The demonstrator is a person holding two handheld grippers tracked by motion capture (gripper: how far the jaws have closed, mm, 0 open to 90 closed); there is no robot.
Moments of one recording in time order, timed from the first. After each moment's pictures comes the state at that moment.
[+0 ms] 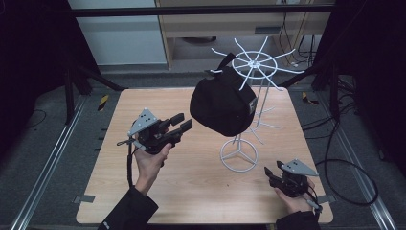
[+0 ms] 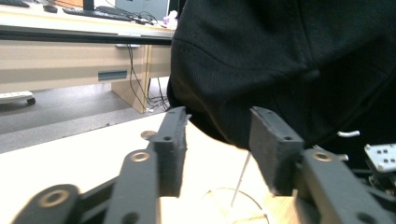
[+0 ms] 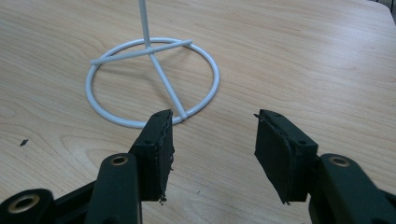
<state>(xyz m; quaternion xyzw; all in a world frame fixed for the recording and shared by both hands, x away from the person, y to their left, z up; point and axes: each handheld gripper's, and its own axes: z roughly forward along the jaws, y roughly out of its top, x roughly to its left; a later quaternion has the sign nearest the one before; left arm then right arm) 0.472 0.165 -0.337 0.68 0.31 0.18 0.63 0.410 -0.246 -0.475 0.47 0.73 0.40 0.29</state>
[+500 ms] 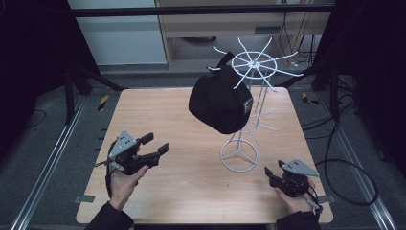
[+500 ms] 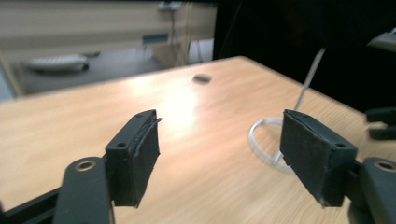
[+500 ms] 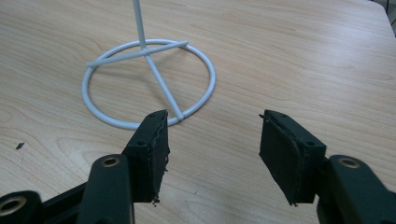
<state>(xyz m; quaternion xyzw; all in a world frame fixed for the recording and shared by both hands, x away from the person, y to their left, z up) 0.446 0.234 -0.397 0.71 0.38 0.22 0.55 0.410 -0.248 -0.476 0.48 0.73 0.40 0.29</state>
